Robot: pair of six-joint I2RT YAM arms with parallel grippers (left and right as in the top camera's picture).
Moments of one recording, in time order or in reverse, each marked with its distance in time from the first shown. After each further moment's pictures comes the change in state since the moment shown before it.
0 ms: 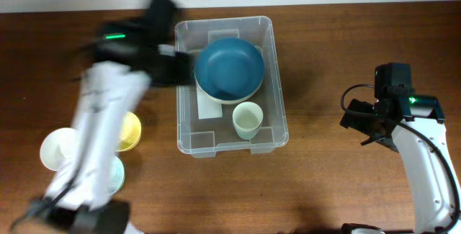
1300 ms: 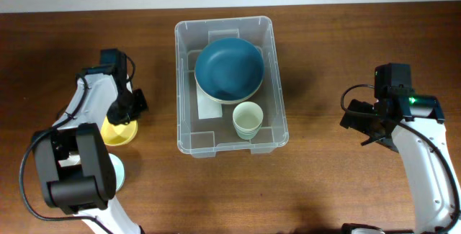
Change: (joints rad) left arm 0.325 0.216 -0.661 0.576 0.113 0.070; right arm 0.000 0.000 -0.002 0.000 0.000 0.000
